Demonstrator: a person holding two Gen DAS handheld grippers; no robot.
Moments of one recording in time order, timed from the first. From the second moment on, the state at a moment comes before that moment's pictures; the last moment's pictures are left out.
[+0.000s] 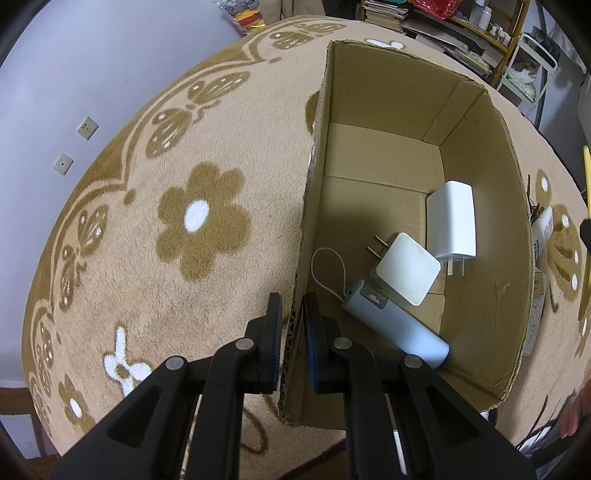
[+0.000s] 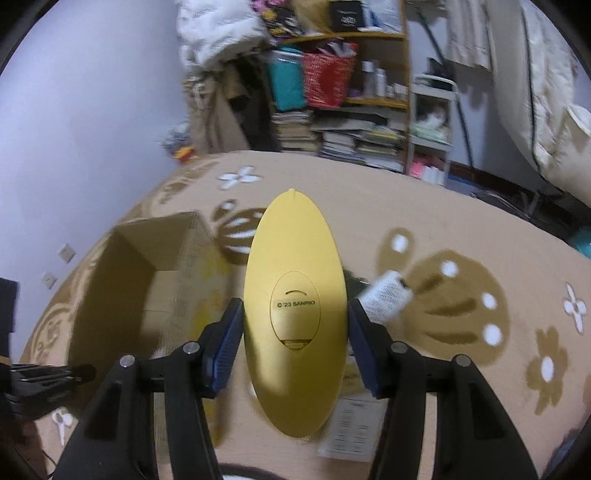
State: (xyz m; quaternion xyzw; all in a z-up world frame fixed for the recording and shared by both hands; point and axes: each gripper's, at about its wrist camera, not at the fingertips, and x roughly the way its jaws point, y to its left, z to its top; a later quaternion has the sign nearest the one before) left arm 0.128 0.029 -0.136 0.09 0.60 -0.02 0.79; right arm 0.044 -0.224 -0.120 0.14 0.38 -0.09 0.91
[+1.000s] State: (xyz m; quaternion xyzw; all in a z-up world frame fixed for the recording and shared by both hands) left arm 0.128 0.033 -0.138 0.08 0.61 -0.02 0.79; right arm 0.074 -0.134 -0.131 0.14 0.38 0.06 0.91
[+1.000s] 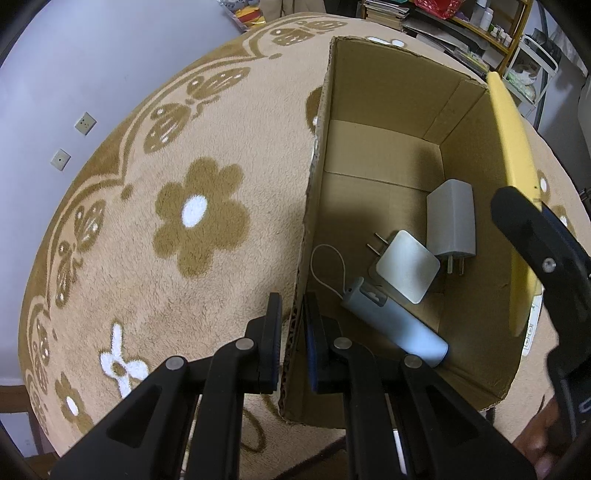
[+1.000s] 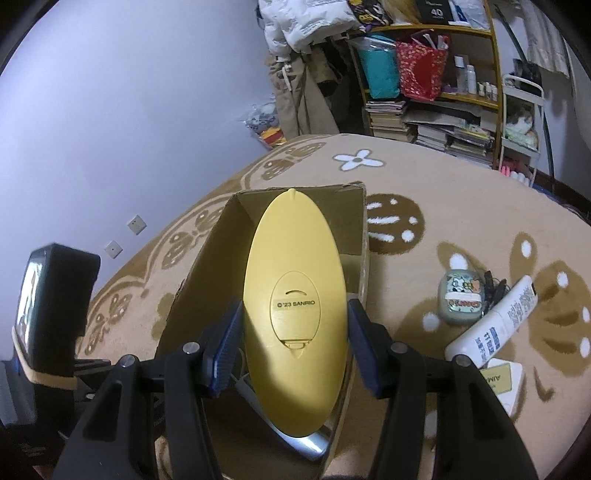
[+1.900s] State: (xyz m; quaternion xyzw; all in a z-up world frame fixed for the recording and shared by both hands) left arm 0.129 0.037 -0.138 0.06 0.61 -0.02 0.79; right arm 0.056 -0.143 -0.111 0.11 0.38 -0.01 0.92
